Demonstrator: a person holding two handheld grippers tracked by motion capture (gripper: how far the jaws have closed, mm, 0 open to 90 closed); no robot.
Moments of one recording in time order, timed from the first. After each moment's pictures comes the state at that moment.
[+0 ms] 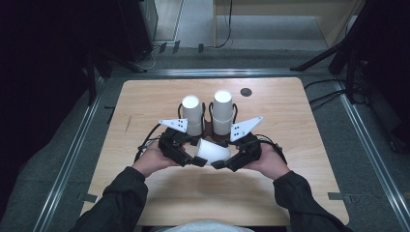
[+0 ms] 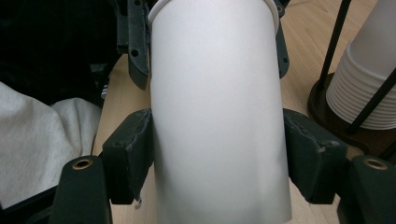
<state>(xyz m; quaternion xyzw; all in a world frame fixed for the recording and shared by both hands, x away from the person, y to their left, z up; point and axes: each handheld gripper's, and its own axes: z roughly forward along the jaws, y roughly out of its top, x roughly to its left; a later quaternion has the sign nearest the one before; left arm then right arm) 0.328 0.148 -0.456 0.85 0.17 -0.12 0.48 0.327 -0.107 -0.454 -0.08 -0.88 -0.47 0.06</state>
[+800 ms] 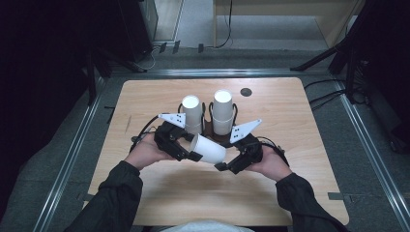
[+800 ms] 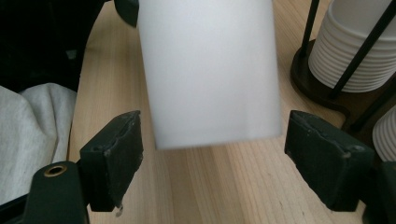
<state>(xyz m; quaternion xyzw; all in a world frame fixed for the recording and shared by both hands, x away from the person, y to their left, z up) 0.338 0.158 -0.434 0.88 0.17 -0.08 0.43 0.326 -0.111 -0.464 -0.11 -0.89 -0.43 0.04</state>
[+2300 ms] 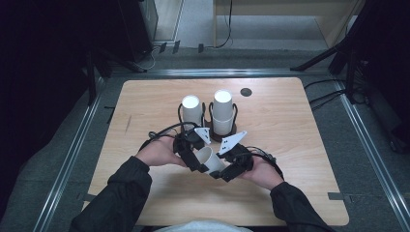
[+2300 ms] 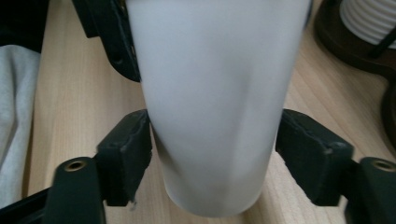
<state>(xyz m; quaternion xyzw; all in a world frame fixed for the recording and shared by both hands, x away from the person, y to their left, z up) 0.334 0.099 -0.455 0.96 0.10 -0.06 0.24 0.315 -0.089 -0.500 -0.11 -0.92 -0.38 0.03</state>
